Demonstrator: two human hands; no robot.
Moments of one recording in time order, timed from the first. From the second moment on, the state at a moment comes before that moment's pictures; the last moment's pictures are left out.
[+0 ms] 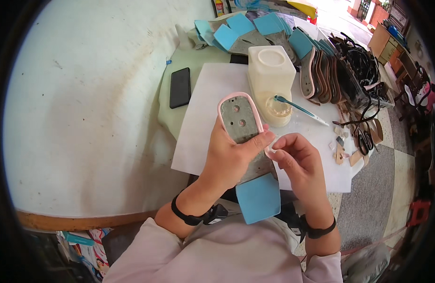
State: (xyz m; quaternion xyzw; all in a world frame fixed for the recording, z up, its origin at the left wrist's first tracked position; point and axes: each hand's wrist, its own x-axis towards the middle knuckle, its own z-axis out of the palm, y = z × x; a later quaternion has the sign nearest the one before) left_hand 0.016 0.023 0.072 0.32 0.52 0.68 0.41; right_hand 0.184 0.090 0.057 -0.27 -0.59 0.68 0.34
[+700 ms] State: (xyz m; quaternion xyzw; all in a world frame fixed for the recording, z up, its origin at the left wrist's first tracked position) left_hand 0.016 0.019 0.080 0.29 0.48 0.70 0.44; right_hand 0.197 0.088 0.041 -0.28 -0.55 0.72 0.31
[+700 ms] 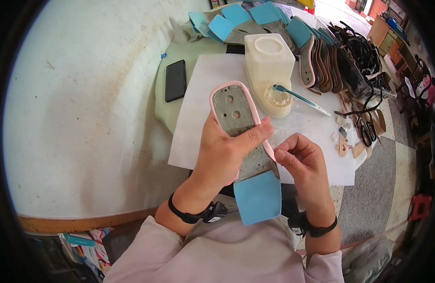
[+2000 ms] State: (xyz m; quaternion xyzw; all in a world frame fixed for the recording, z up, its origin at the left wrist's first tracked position) left_hand 0.024 0.016 0.090 0.29 0.49 0.71 0.42; right_hand 0.193 0.087 0.063 -0.25 -0.85 0.29 0.37
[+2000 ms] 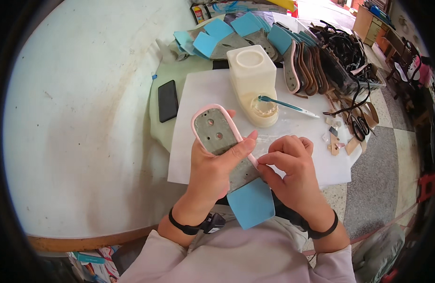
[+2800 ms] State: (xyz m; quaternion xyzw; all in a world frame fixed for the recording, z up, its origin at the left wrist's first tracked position) left_hand 0.017 0.018 0.087 0.24 0.47 0.73 0.44; right_hand 0.190 0.085 0.052 -0.30 -0.74 0.53 0.28
